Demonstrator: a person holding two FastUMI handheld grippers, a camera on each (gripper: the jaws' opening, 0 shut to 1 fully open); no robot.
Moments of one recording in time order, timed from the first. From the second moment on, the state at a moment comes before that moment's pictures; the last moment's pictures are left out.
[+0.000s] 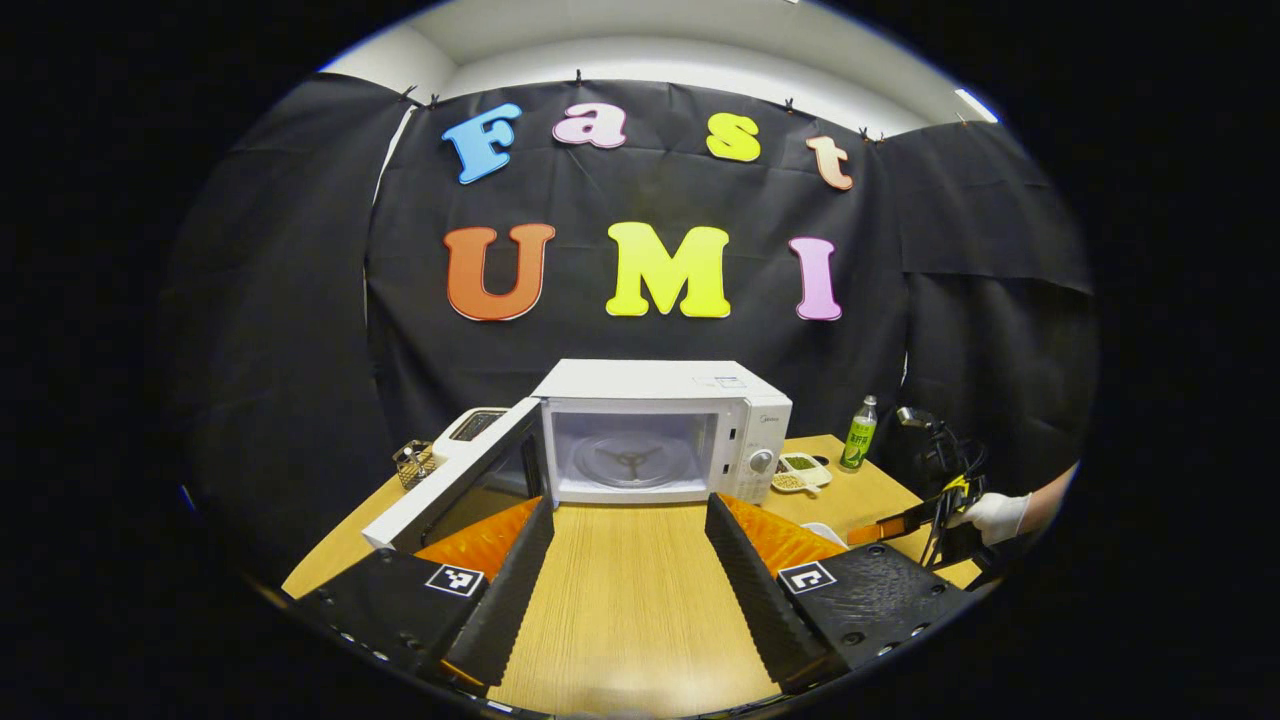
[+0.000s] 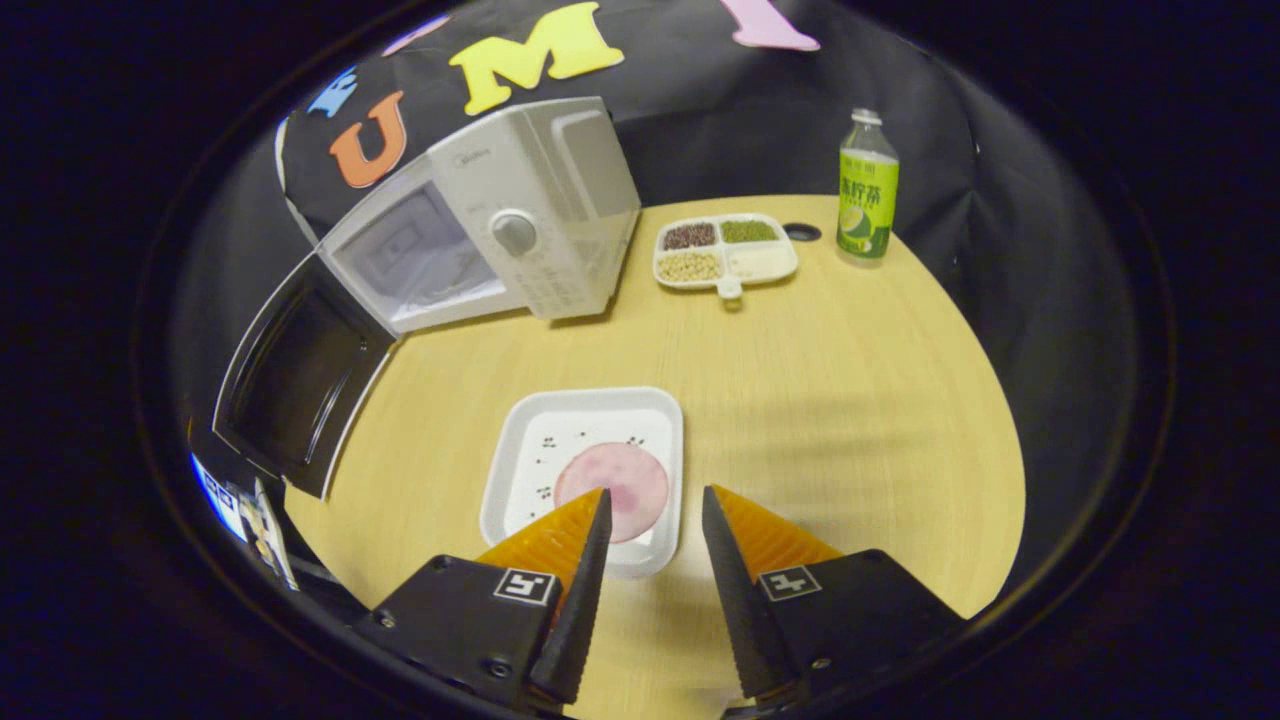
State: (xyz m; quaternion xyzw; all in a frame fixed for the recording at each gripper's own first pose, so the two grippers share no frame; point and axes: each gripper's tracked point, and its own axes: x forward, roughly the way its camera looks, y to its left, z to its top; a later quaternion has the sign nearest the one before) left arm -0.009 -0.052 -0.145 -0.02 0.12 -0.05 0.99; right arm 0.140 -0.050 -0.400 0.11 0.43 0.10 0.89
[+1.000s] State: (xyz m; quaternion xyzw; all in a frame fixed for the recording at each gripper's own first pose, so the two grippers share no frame) left arm 0.003 -0.124 -0.130 -0.02 0.15 -0.01 0.99; right arm 0.176 -0.049 -0.436 0.19 0.52 0.20 0.81
